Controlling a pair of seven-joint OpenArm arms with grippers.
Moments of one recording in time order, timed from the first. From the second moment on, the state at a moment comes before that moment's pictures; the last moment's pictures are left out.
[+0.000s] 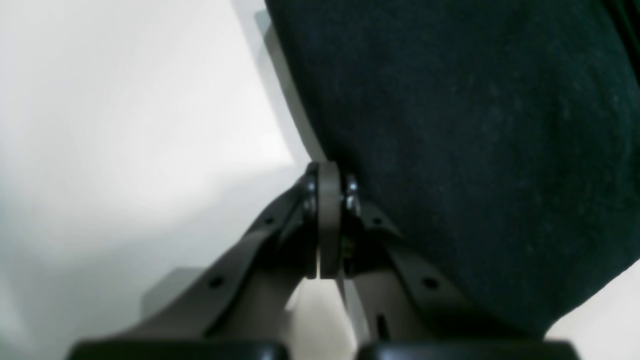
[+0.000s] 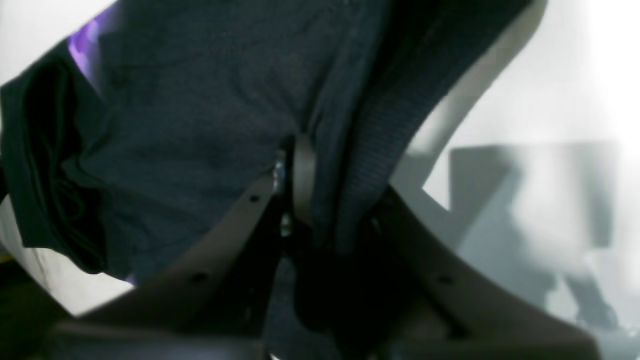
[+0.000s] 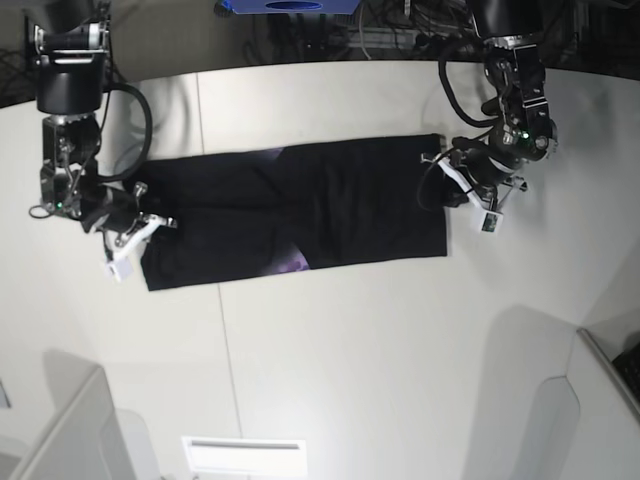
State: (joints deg) left arm 10.1 -8.9 -15.4 89.0 -17.1 -28.2 43.7; right arm 8.3 21.5 3.2 65.0 46.7 18.0 -55.8
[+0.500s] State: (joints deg) left arm 9.2 -9.0 -12.4 88.9 -16.5 -28.1 43.8; right arm 1.0 20.9 3.1 86.0 44.1 8.0 -57.3
